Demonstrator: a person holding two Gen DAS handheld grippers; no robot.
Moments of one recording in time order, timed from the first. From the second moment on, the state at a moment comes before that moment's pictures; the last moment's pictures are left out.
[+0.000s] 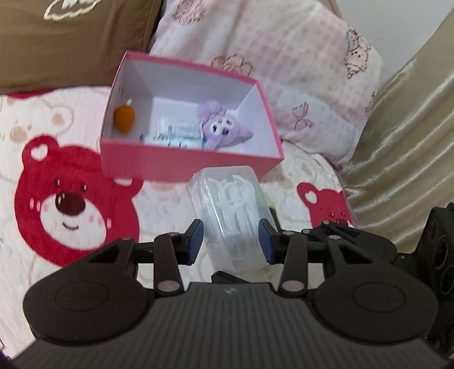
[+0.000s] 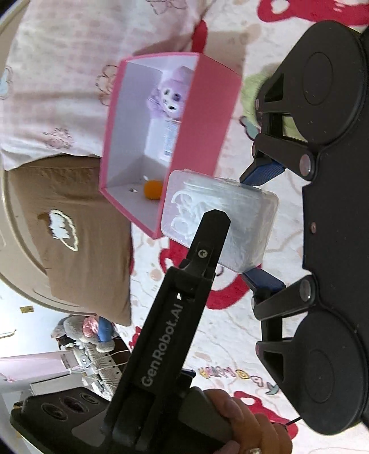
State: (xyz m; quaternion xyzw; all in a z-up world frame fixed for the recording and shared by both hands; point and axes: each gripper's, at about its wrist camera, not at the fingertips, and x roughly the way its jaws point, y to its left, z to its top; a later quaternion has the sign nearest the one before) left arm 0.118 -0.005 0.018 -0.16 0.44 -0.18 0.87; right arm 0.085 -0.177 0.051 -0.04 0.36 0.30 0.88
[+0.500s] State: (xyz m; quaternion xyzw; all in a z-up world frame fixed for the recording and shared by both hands) left arm 0.163 -0.014 0.051 -0.13 0.44 -0.17 0.87; right arm 0.124 -0.182 0.077 -0.02 0.35 0.30 0.89
